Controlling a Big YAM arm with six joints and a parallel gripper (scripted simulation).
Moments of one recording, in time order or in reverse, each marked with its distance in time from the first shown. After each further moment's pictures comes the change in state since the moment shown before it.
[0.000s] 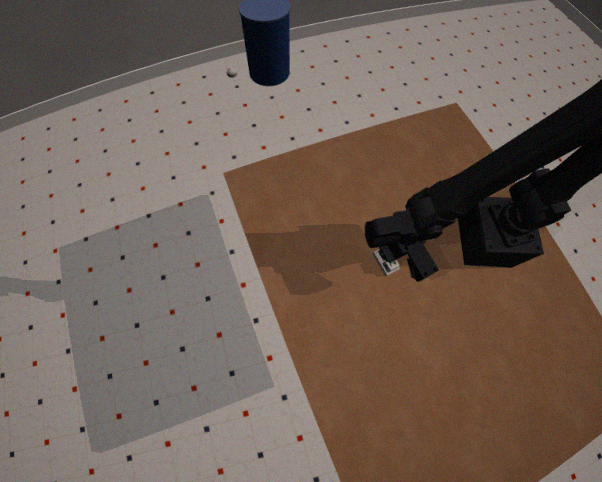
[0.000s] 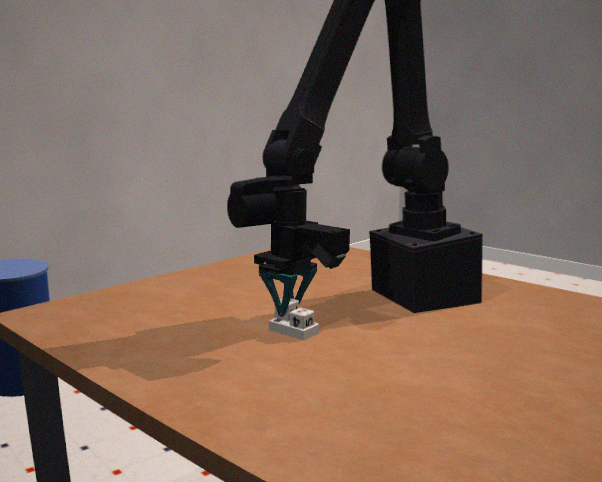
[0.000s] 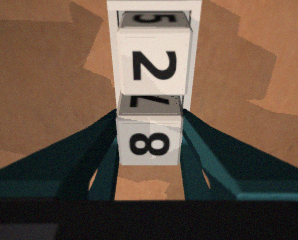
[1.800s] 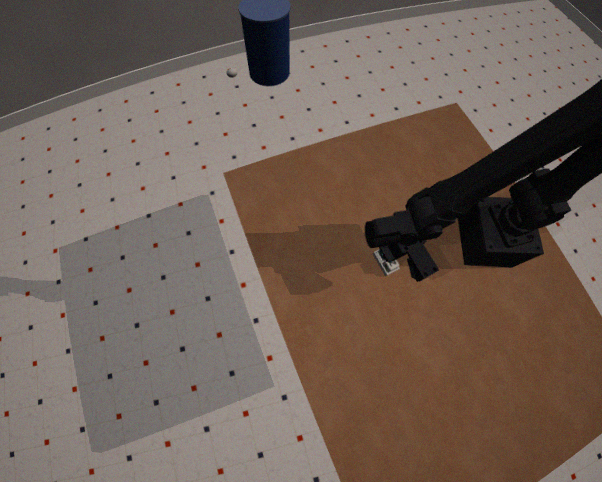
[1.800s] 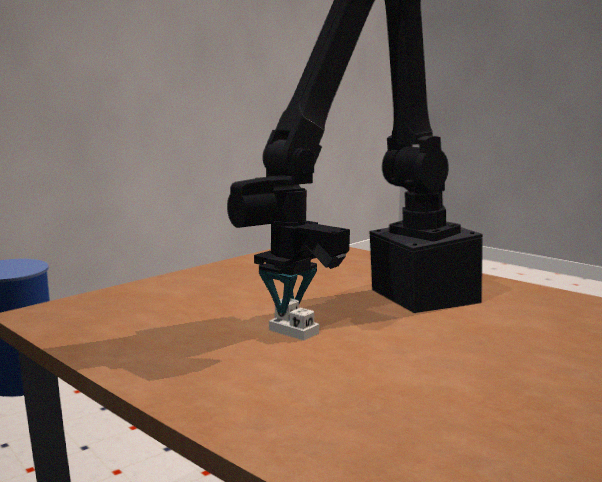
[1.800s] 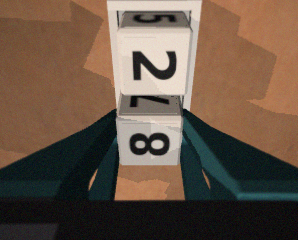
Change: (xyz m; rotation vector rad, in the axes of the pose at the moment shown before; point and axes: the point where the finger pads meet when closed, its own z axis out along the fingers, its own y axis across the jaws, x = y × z) arm 0.000 0.000 0.000 0.000 0.000 0.000
